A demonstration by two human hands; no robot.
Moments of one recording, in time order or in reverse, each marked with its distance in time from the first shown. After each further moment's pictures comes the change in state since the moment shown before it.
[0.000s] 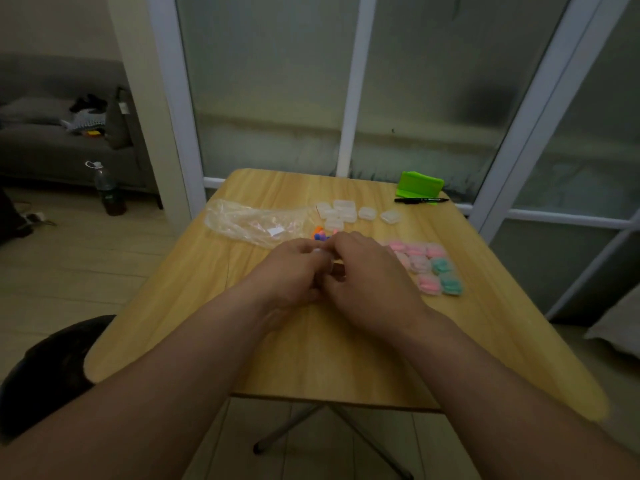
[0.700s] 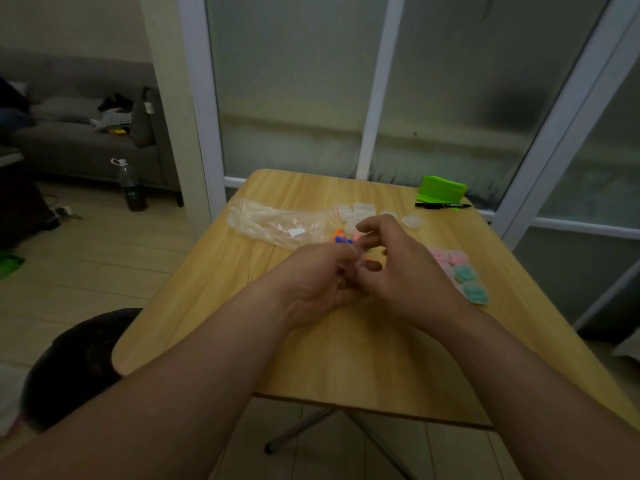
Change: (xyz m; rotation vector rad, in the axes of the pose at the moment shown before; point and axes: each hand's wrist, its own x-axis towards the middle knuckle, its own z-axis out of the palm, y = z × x) left_hand 0.006 0.004 0.001 -0.341 -0.127 -0.159; right_hand 0.004 0.012 -0.017 0.350 -0.023 0.052
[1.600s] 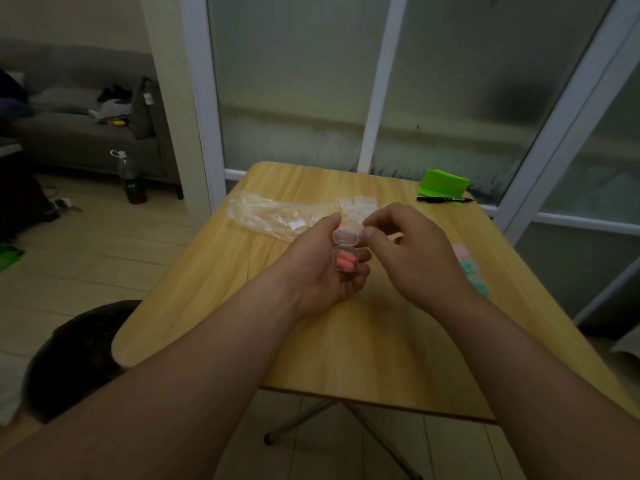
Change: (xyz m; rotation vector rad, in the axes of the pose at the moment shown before) left_hand 0.000 0.005 0.005 -0.106 -0.035 -0.082; right_hand 0.011 0.000 -0.004 -0.009 0.203 0.022
